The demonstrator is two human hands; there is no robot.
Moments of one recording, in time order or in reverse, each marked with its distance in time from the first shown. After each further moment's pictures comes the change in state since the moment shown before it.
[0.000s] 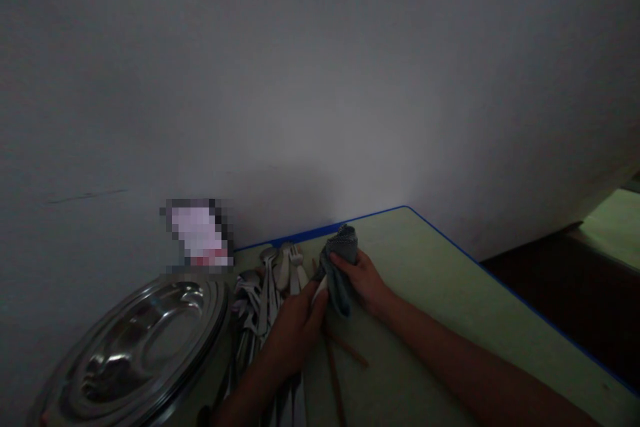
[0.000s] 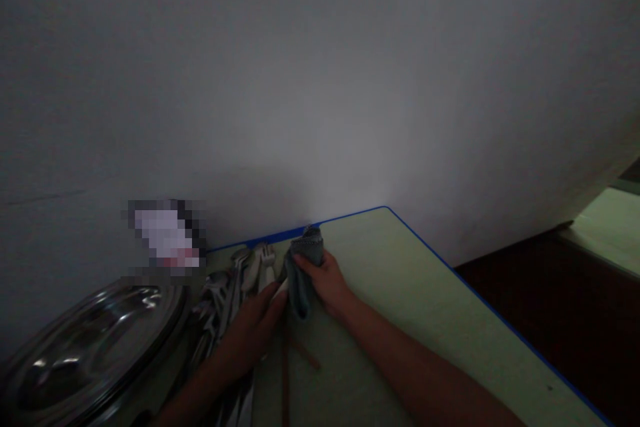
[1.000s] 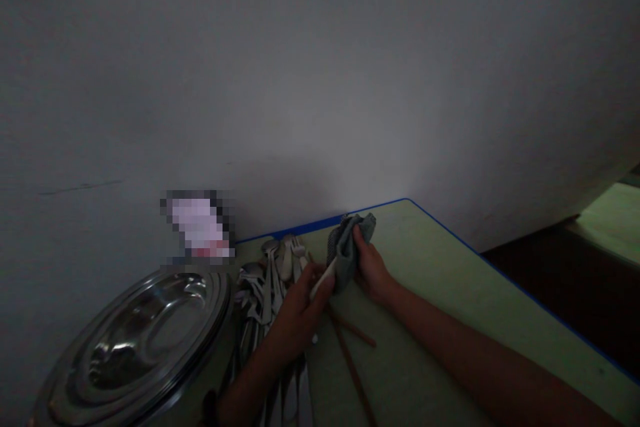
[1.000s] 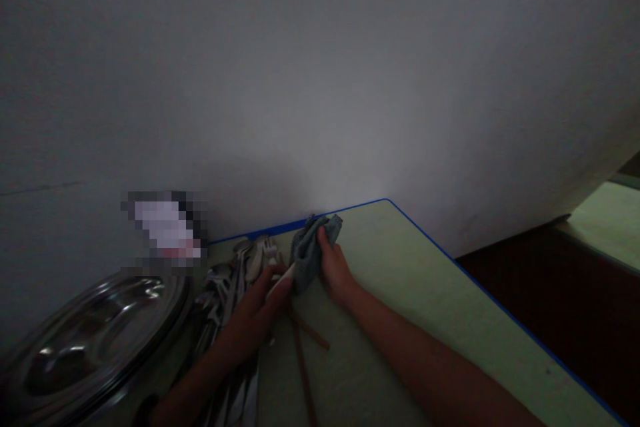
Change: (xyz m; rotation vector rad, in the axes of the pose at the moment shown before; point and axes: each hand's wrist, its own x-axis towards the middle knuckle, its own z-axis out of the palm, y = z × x) left_hand 0.002 0.003 -0.003 -0.159 0.042 0.002; right_hand 0.008 -0.002 -0.006 0.050 0.157 0.096
